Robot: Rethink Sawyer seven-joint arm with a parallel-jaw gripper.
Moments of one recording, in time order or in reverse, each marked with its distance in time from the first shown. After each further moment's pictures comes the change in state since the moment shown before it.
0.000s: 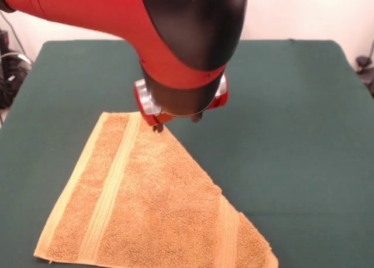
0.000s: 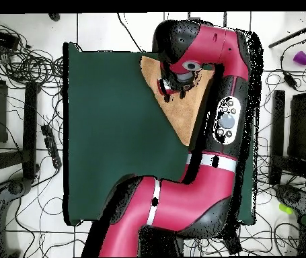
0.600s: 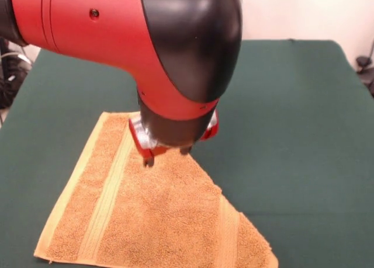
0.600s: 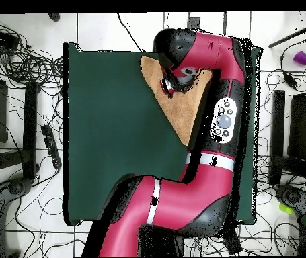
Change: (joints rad) arm 0.000 0.012 0.000 0.052 -0.015 -0.214 -0.046
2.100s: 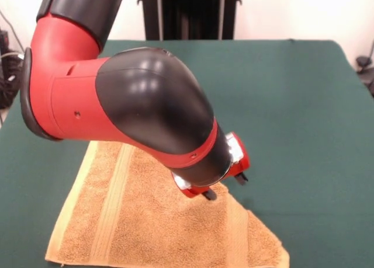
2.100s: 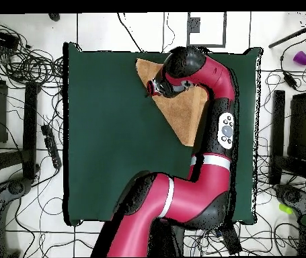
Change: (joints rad) arm -0.059 0.111 0.160 0.087 0.313 -0.122 0.000
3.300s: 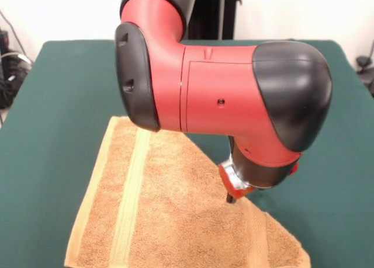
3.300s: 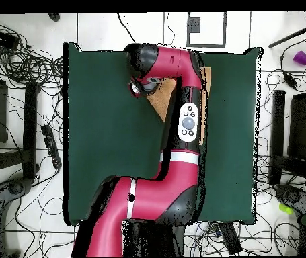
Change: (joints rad) arm 0.161 0.089 -0.143 -0.249 -0.169 0.066 0.080
